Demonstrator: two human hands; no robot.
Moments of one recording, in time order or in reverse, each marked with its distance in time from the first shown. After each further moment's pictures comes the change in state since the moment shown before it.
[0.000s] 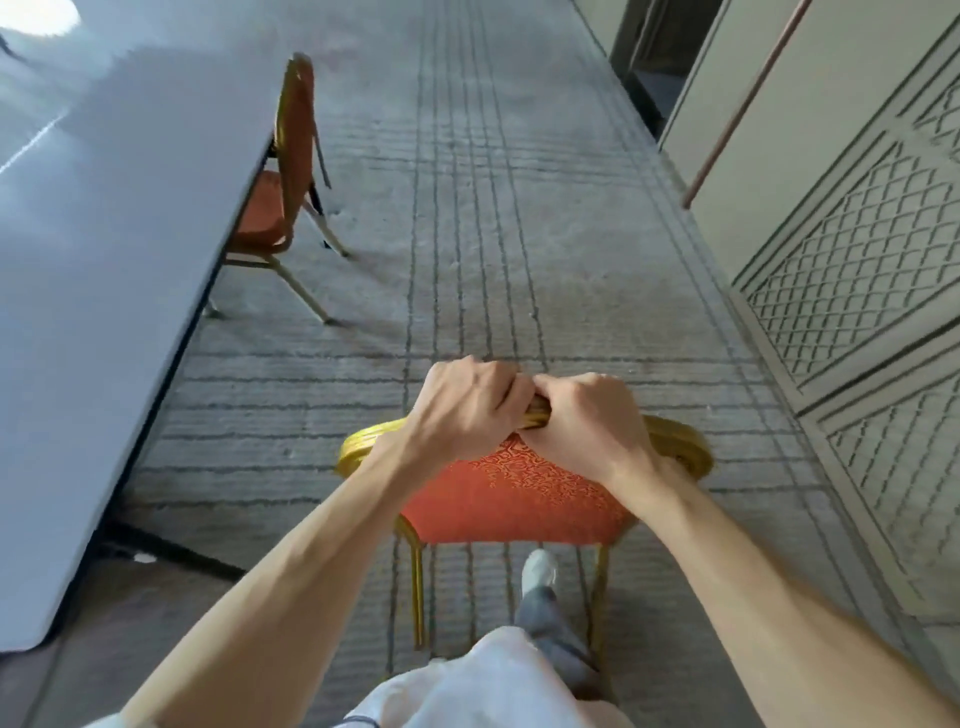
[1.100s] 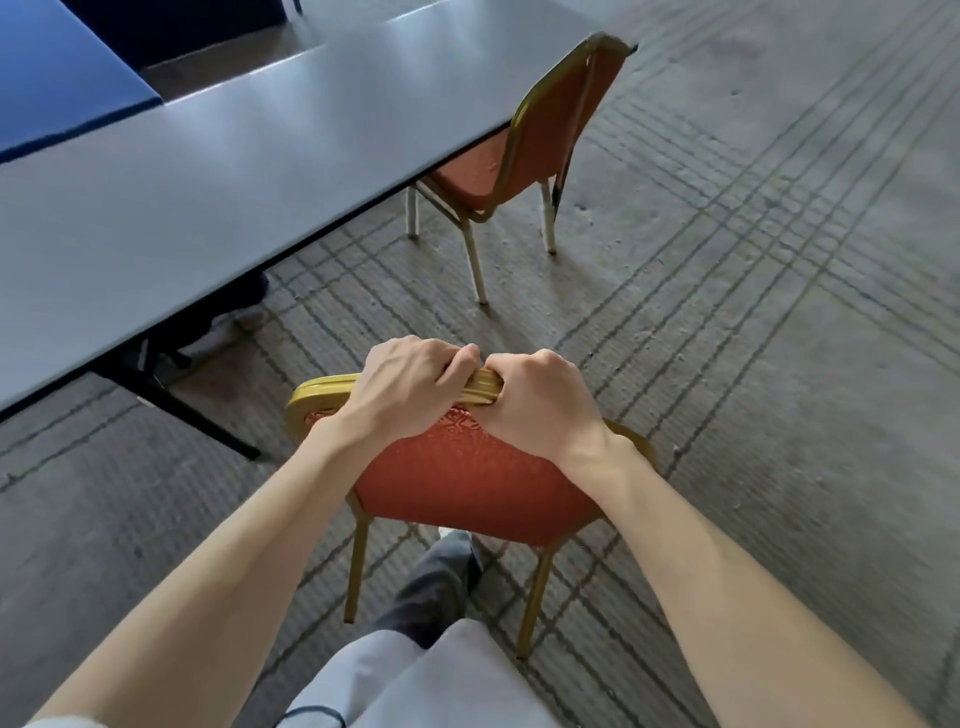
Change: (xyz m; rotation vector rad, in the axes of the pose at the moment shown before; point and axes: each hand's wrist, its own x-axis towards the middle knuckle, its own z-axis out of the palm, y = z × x) left_hand 0.262 -0.133 0.066 0.137 0.198 -0.965; right_hand 0.368 0.180 0.143 0.413 -0.485 -0.632
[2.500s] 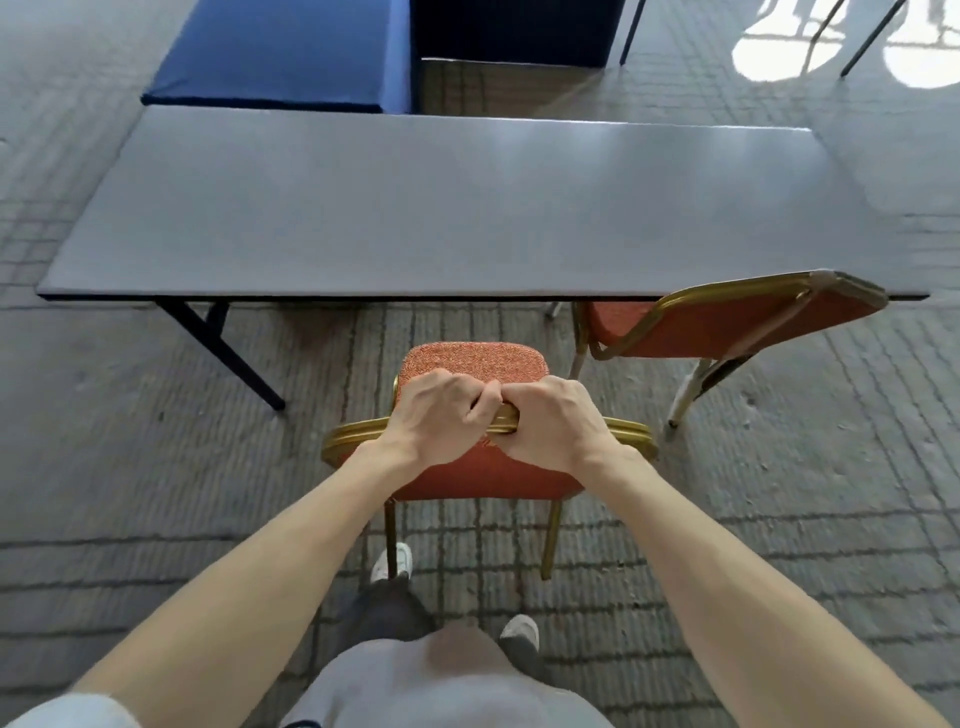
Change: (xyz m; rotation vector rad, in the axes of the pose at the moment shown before) left_hand 0.349 0.003 0.041 -0.027 0.297 -0.625; right_hand 0.407 0.201 -0.046 -0.092 -0.436 -0.736
